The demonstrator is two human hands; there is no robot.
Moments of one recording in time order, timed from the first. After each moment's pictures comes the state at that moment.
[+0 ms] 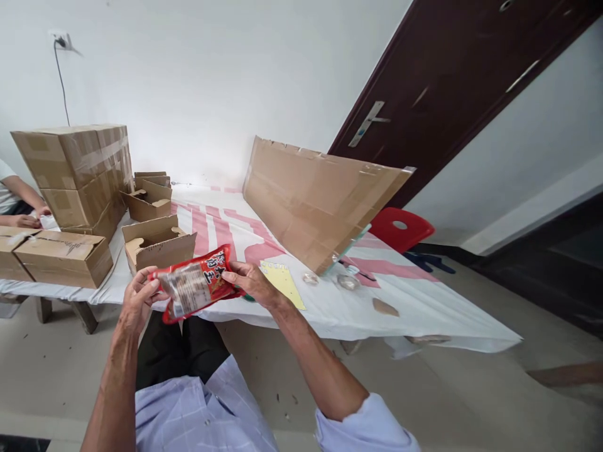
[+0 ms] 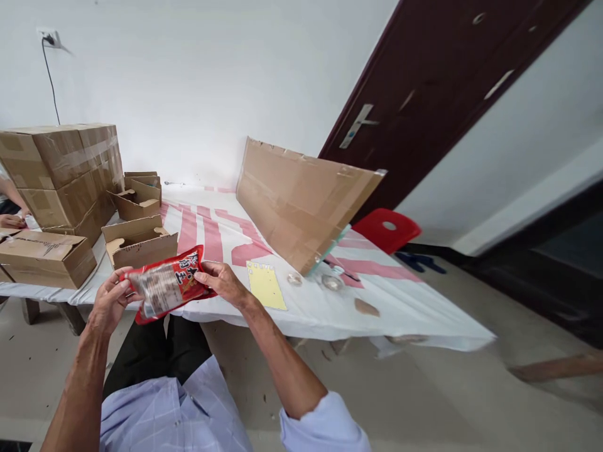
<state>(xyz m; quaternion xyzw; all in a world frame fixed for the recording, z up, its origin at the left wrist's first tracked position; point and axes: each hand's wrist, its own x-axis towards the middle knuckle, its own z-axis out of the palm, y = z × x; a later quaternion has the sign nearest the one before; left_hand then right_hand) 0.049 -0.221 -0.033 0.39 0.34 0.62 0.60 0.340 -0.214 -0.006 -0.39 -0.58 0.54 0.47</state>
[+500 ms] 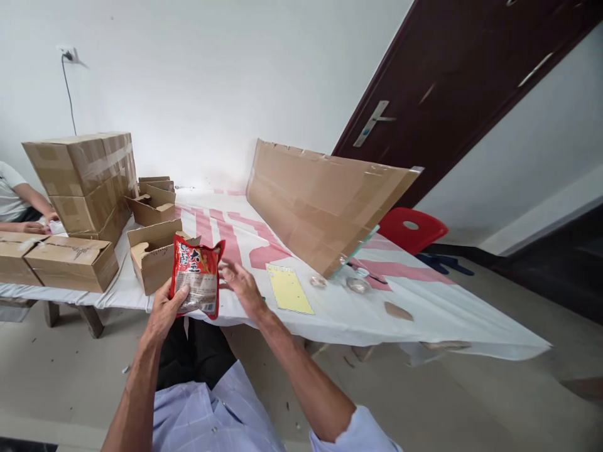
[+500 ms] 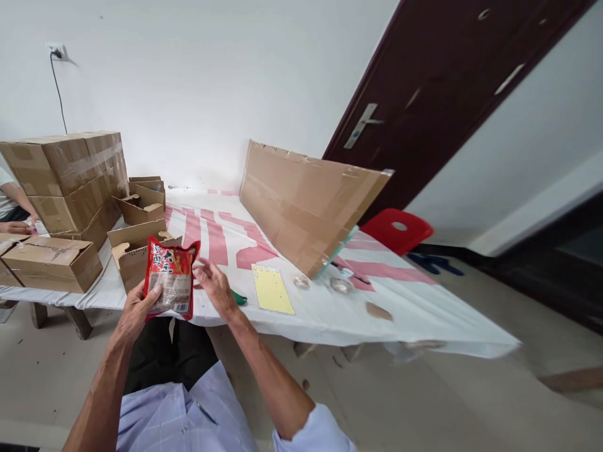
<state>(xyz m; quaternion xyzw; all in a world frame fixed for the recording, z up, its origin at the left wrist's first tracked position) 0.089 -0.225 -0.044 0.50 0.35 0.56 0.56 0.305 -0.211 -0.029 -0.40 -0.52 0.47 0.59</state>
